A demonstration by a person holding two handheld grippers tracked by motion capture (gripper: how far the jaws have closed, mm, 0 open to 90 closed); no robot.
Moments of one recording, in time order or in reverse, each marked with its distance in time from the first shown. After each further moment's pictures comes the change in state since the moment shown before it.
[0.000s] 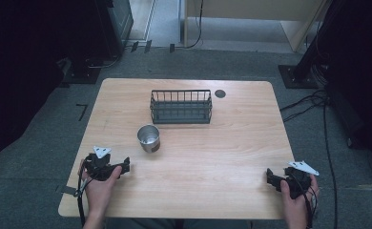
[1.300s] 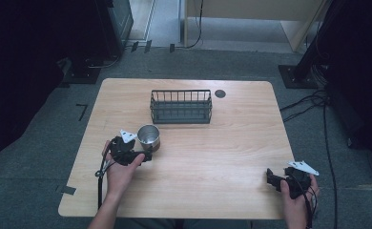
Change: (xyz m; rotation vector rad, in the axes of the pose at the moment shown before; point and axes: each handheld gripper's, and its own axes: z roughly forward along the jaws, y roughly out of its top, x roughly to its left) left arm -0.062 0.049 0.017 -0.011 -0.122 0.141; right arm 0.000 0.000 0.000 0.000 0.000 0.001
